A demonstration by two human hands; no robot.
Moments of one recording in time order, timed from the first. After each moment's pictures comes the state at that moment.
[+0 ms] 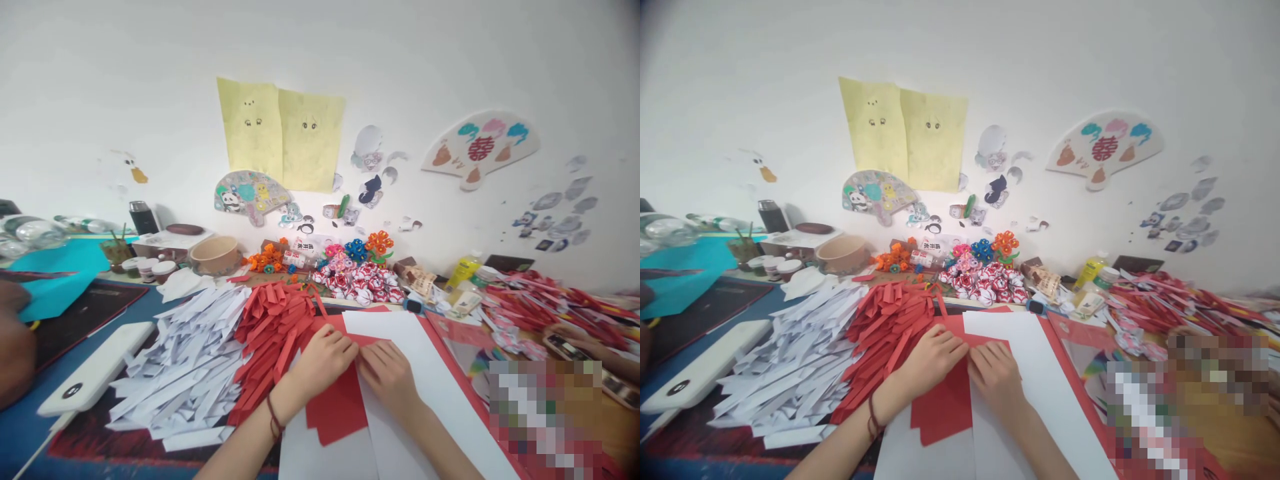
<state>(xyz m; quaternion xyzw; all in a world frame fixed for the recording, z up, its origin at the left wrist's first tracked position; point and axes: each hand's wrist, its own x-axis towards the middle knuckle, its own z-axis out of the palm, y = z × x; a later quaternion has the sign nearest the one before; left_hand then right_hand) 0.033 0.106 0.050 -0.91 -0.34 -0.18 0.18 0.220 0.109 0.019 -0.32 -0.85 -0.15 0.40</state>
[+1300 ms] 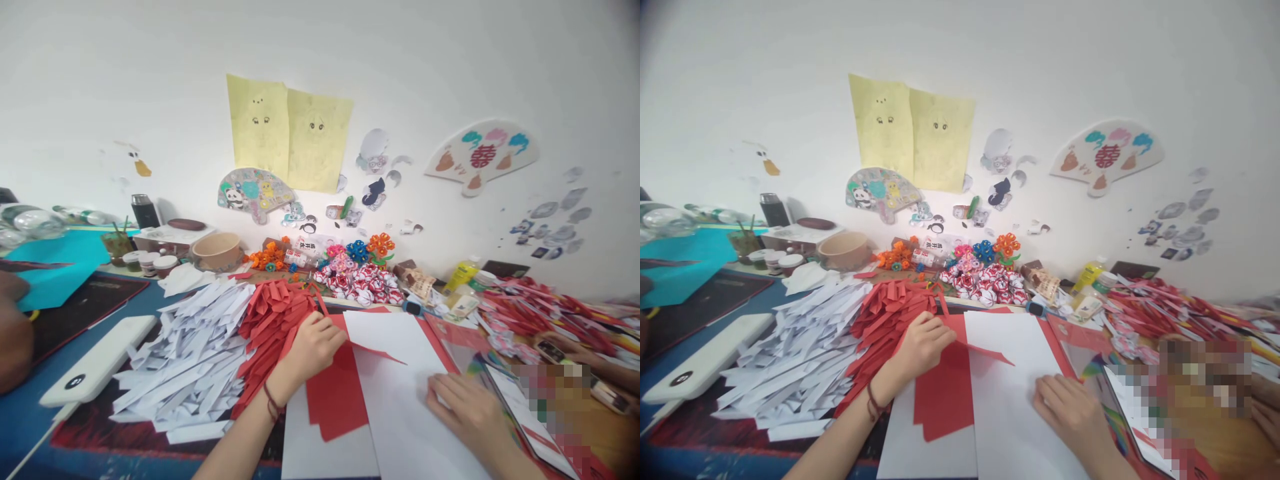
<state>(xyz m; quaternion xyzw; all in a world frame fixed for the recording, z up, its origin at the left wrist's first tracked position) 0.007 0.119 0.047 -0.85 -0.32 -0.36 0.21 0.332 0.070 0.034 -0.33 -0.84 -0.26 0.33</state>
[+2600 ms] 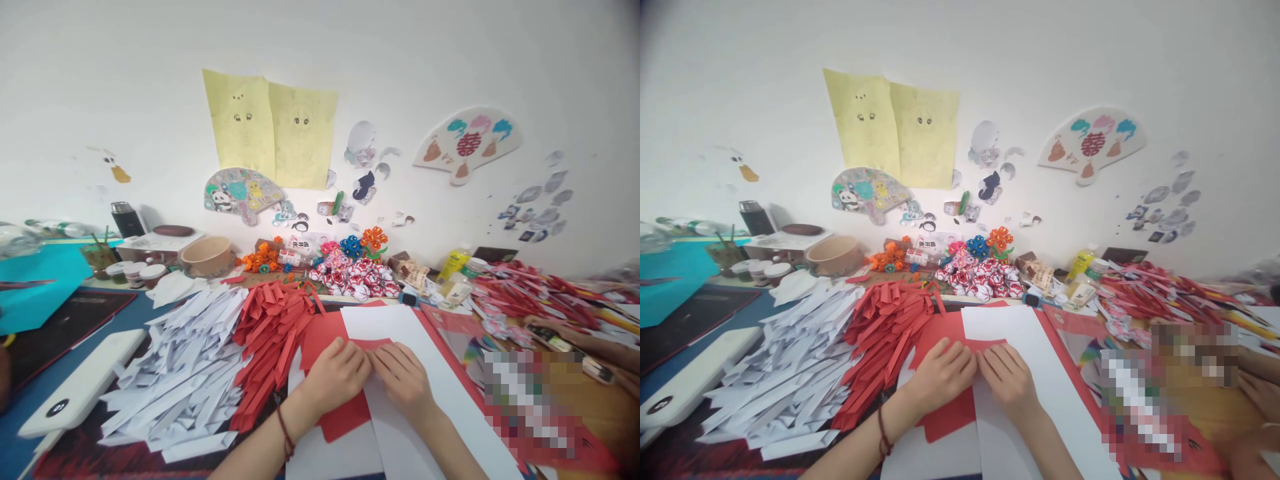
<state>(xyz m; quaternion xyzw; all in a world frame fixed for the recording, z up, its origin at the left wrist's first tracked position) 0.047 0.087 0.038 -0.88 -0.29 -0.23 0.29 0.242 0.094 0.012 -0.29 -0.83 -0.29 0.39</state>
